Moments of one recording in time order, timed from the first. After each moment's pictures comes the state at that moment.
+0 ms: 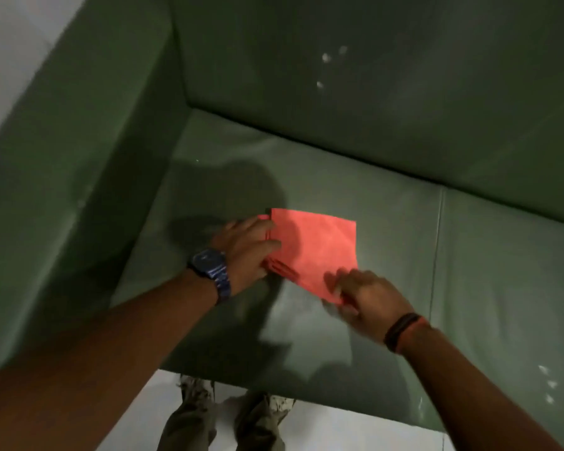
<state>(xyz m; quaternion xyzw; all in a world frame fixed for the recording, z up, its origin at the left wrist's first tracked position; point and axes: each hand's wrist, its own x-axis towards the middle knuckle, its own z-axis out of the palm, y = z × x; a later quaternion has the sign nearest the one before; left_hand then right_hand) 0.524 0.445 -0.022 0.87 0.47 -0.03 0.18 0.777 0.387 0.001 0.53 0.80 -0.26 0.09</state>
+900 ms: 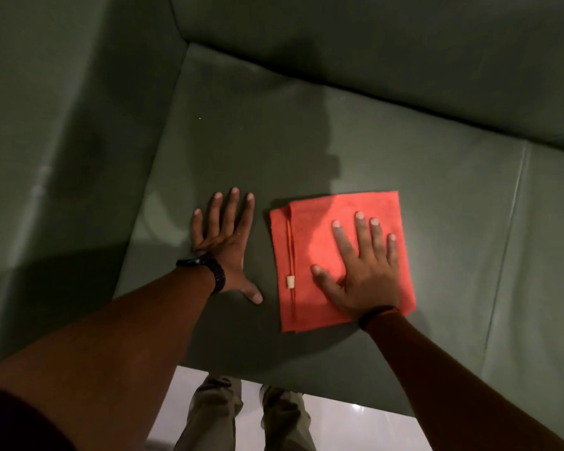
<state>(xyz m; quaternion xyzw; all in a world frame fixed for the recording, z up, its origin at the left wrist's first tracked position) 0.486 0.431 -0.118 0.71 0.62 -0.19 0.27 0.740 0.383 -0.144 0.66 0.74 -0.08 -0.02</state>
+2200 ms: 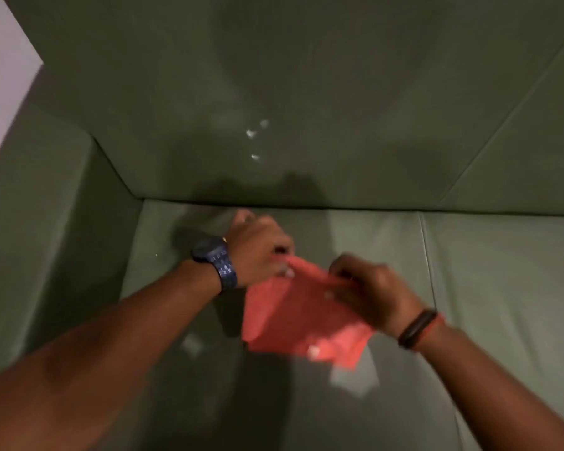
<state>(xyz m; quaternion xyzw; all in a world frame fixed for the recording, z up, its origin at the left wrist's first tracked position) 0.602 0.593 0.013 0.90 0.37 0.04 0.21 0.808 0.493 0.032 0.61 0.69 -0.36 -0.16</state>
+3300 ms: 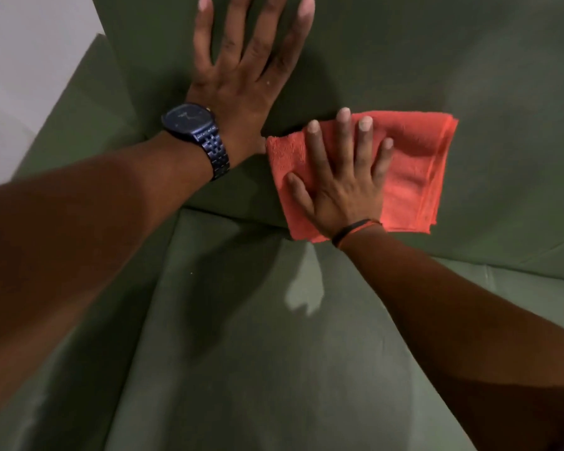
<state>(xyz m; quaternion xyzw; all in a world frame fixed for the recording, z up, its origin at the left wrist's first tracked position) 0.516 0.764 0.067 0.84 0.50 0.16 -0.17 0.688 0.705 -0.023 0.61 0.73 0.26 -0.19</state>
